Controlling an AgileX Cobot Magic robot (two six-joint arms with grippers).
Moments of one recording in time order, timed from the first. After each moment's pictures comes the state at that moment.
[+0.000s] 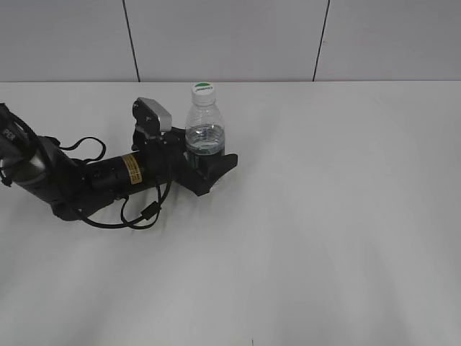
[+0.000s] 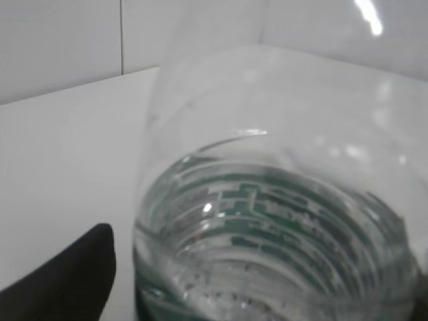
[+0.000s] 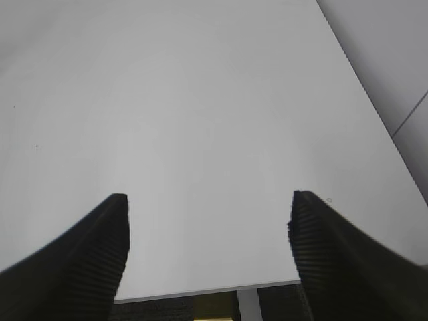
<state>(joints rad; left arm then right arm) -0.32 2.39 -1.10 0.78 -1.14 -0.38 -0.05 -0.01 -0.51 0.00 1.09 -0.15</state>
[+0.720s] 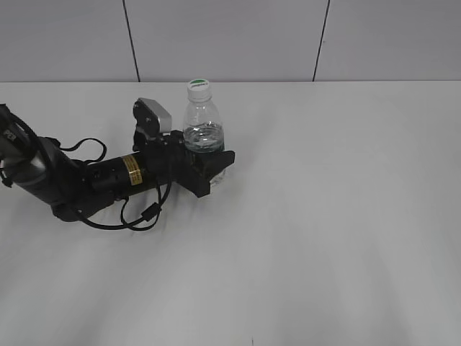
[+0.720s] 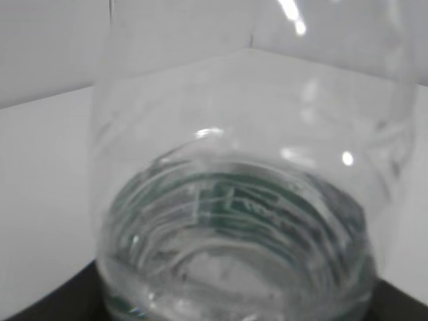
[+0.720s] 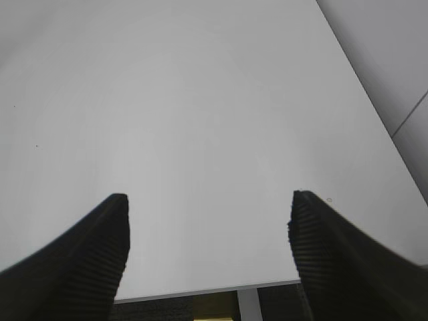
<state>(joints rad) -0.32 2.39 -1.10 0.79 -1.16 -0.38 -0.05 -0.01 -0.51 0.00 1.09 -0.15</state>
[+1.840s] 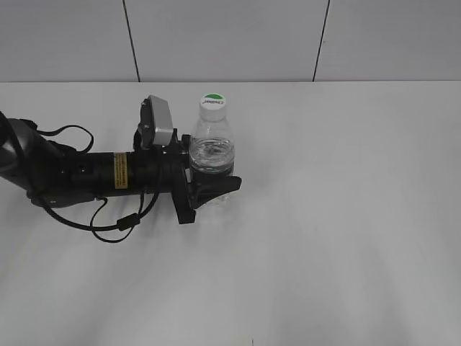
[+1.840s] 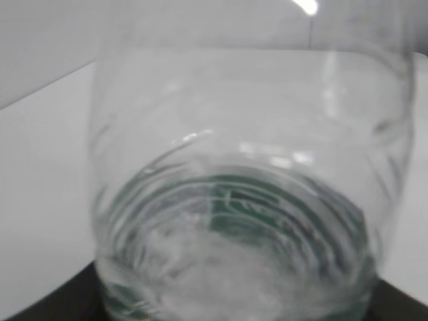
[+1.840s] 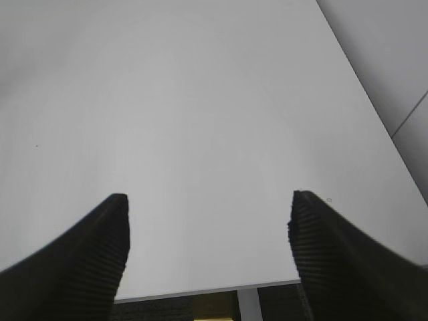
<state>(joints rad) -0.30 2.28 -1.04 1.16 -1.18 -0.37 -0.05 -0.01 -0.51 0.00 1.09 -0.15</state>
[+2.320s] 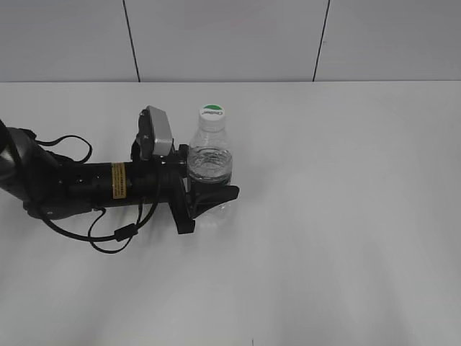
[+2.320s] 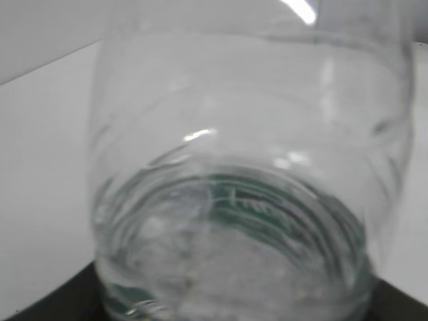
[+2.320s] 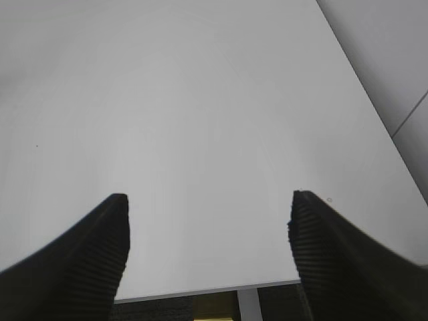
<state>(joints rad) -0.30 2.27 -0.98 1.12 -1.17 -0.33 -0.05 -0.01 -0.51 0.00 1.09 -0.15</state>
